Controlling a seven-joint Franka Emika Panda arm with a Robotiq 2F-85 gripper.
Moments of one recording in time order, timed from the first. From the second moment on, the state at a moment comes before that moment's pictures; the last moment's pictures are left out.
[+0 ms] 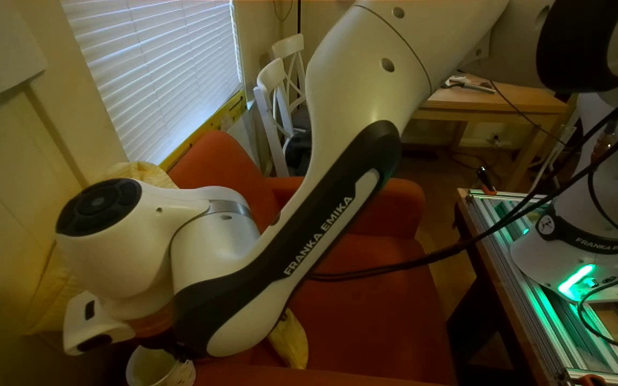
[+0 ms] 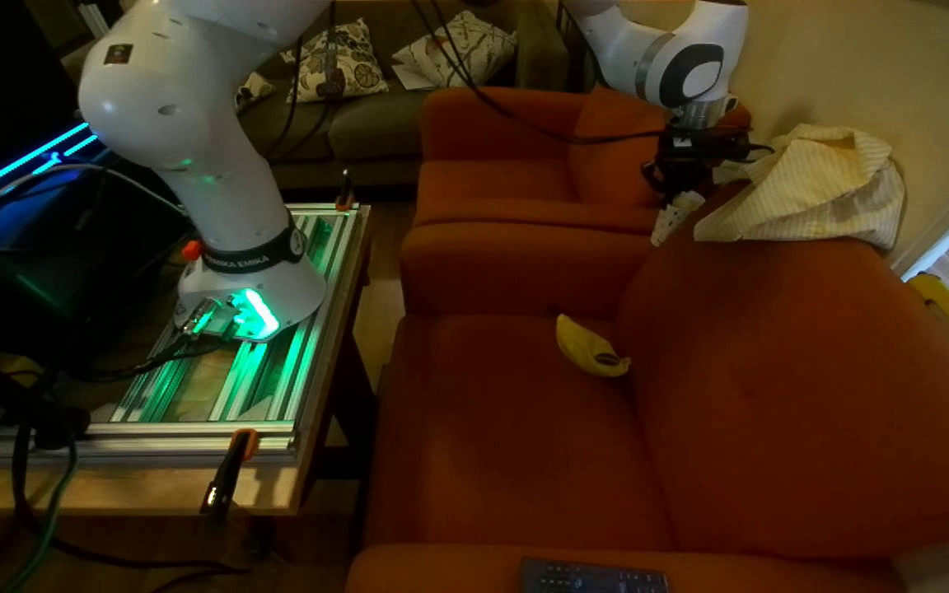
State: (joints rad) arm 0.25 0.96 0.17 -1.35 -0.30 2.36 -0.86
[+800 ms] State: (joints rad) arm 0.24 0.99 0.17 -1.30 -0.29 2.27 -0.86
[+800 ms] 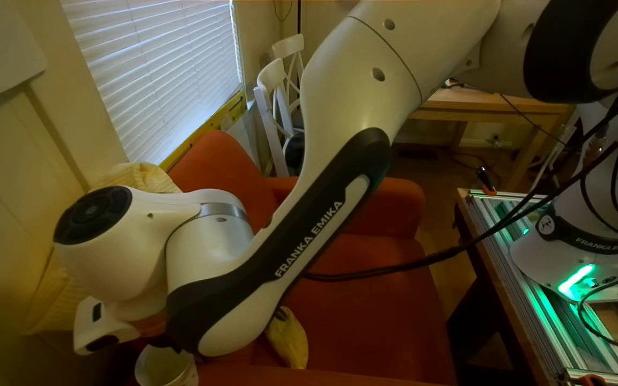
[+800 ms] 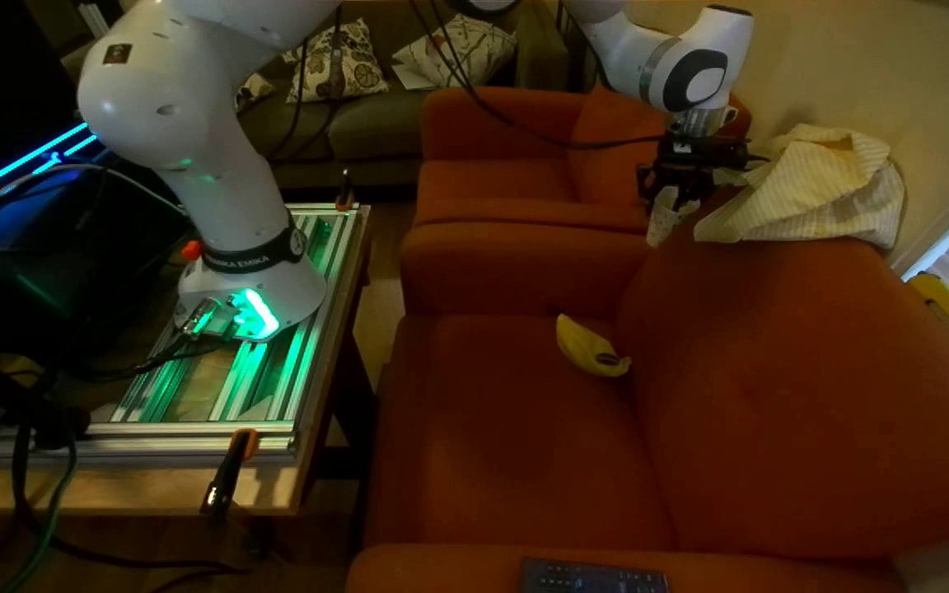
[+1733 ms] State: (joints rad) arm 0.24 0.99 0.18 -1.30 -0.29 2.28 -0.87
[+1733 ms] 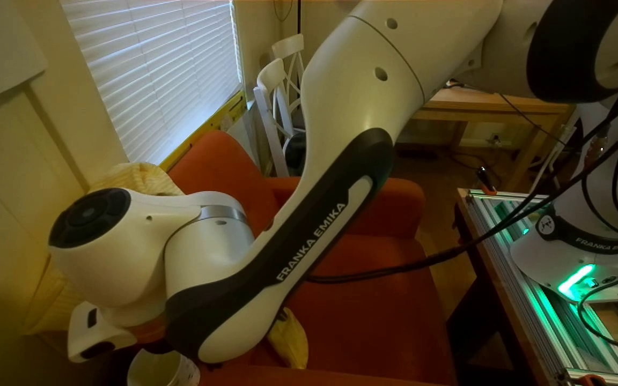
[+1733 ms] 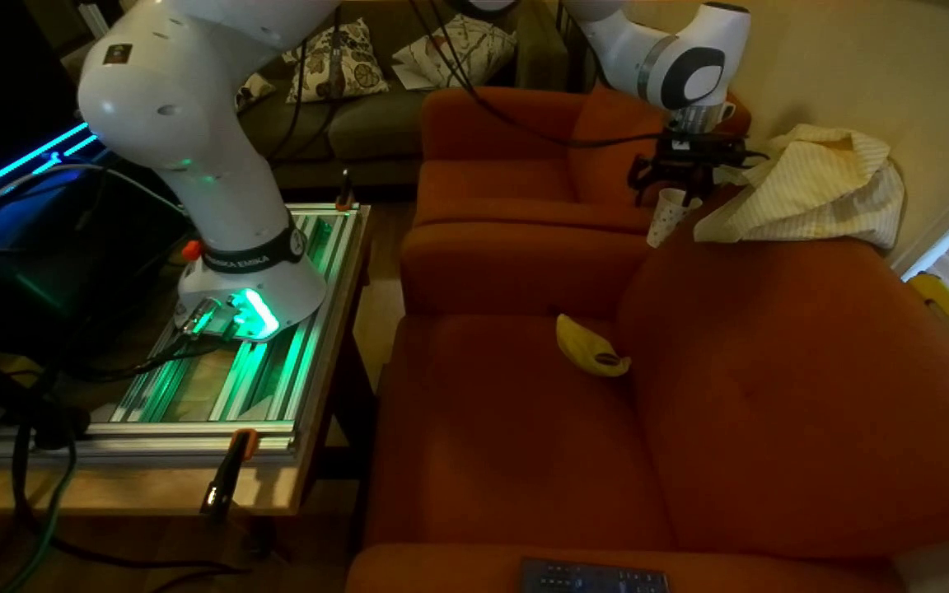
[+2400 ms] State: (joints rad) arm 0.24 0.99 0.19 -1.30 -0.29 2.28 -0.87
